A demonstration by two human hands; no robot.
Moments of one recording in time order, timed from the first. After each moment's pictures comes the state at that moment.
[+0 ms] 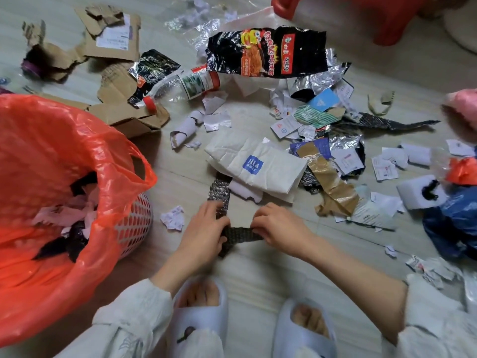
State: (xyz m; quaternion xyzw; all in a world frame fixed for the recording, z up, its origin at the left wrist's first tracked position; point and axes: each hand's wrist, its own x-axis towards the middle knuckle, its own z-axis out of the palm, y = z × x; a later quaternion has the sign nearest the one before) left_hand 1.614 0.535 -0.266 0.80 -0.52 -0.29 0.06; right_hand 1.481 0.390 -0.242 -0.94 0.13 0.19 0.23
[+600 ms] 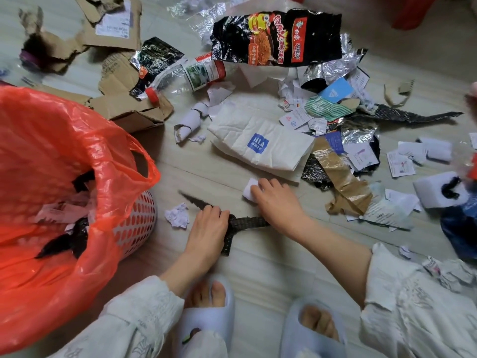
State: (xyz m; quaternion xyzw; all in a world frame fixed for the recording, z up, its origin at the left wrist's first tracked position) left_hand 1.611 0.537 -0.286 0.83 -0.54 -0.16 -0.04; right_hand 1.520 0.383 -0.275 -0.96 0.20 0.18 0.07
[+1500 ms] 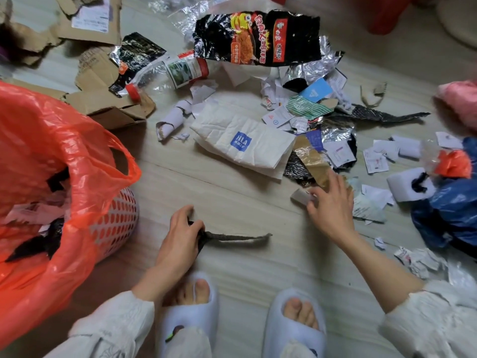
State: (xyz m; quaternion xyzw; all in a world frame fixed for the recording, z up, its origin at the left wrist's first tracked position) left_hand 1.609 0.574 -0.298 0.85 -0.44 -0.26 0.14; right_hand 1.412 0.327 -0.269 -0.85 0.50 0.13 0.14
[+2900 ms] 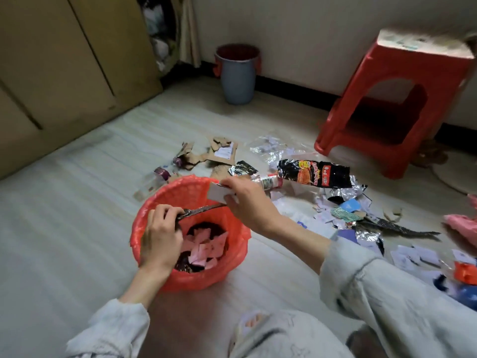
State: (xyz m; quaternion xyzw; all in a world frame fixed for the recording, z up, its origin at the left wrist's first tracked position) left_hand 1.712 0.709 -0.041 0.92 -0.27 0.12 0.28; right_hand 1.639 0.532 0.021 -0.95 0.07 -0.16 0.27
